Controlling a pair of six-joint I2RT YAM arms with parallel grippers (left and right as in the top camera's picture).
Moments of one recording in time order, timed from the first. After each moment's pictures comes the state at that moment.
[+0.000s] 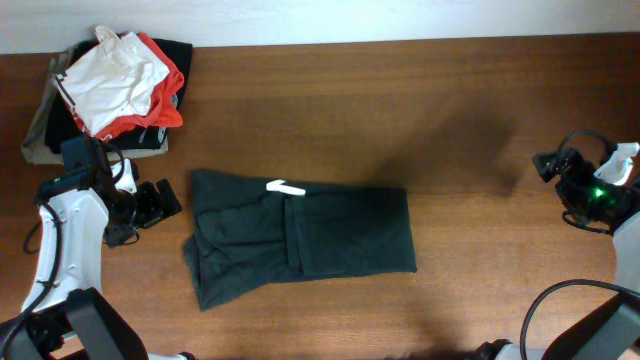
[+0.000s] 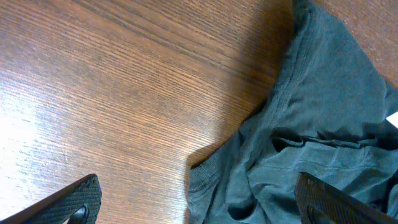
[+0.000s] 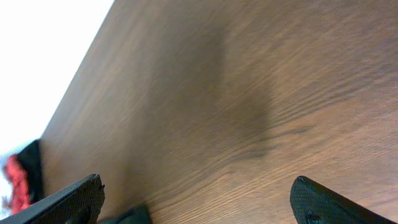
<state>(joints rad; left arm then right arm) 0.35 1.60 1.14 -0.94 0.16 -0.10 -0.70 1.50 1.02 -0.54 -0.63 0.23</state>
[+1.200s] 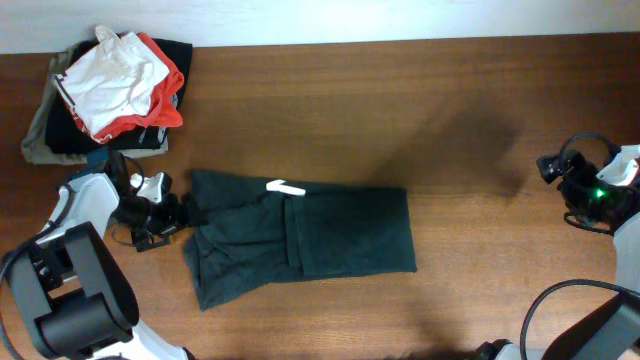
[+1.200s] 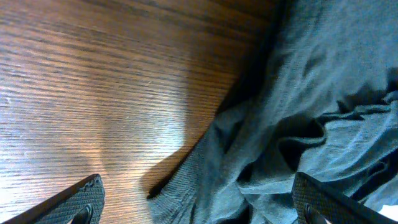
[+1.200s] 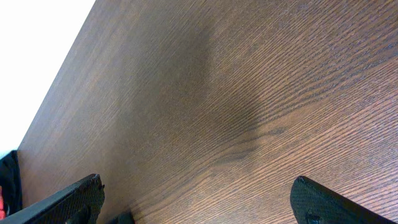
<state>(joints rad) 0.35 1.86 1.15 -0.96 0.37 0.09 -0.70 1.50 1.02 -0.54 -0.57 0.23</state>
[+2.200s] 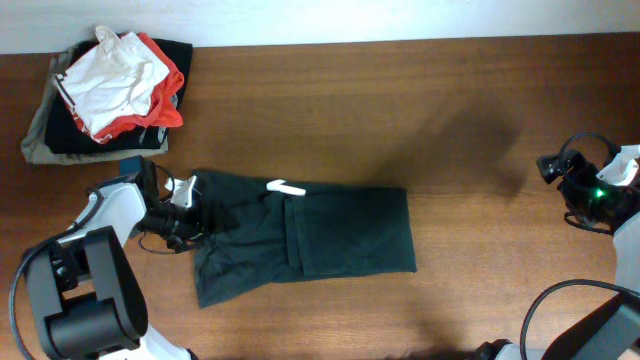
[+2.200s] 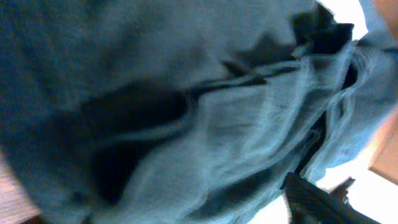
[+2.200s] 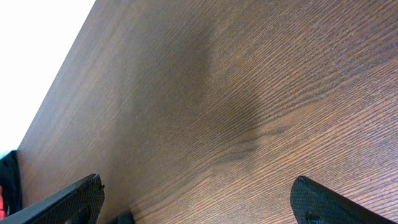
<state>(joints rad) 0.24 1.83 1.01 -0.85 0.59 0.08 -0.70 1.50 1.02 -0.54 -0.57 0.23</state>
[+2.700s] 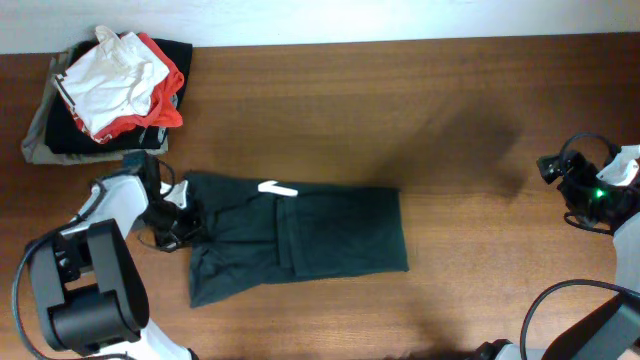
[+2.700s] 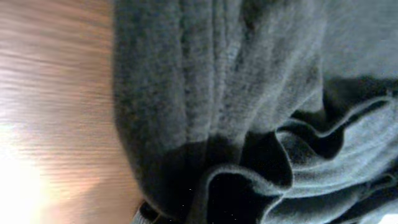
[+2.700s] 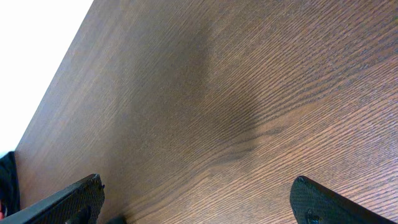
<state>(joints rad) 0.22 1.86 1.07 -0.91 0.32 -0.07 -0.70 1.50 1.02 -0.54 -0.57 0.23</state>
